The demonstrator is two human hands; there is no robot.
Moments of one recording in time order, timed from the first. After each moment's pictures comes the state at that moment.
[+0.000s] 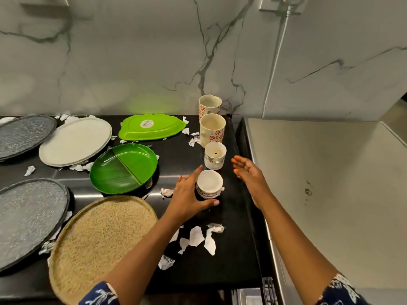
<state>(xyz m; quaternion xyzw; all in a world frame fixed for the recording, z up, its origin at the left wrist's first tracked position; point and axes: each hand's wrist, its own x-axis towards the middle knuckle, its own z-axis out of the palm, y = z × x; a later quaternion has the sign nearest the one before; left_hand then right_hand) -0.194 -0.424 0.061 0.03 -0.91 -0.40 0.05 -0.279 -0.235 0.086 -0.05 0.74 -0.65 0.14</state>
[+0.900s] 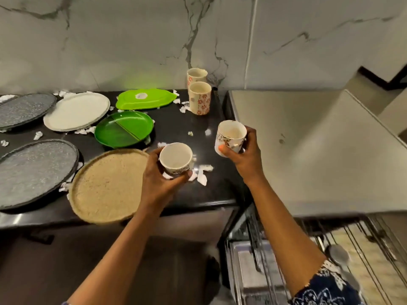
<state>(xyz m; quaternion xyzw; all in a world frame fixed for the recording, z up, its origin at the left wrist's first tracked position) -0.036 -0.407 0.104 0.05 -0.77 -0.60 0.22 -0.132 -0.213 0.121 -0.11 0.75 -0.64 -0.08</state>
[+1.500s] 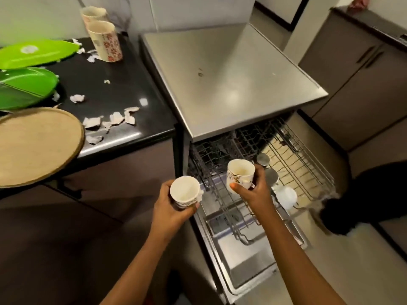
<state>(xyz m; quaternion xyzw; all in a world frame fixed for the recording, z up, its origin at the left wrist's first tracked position) 0.152 -0.265 0.018 0.00 -0.76 -0.65 -0.04 0.151 -0.035 0.031 0.17 0.76 -0.62 -0.04</state>
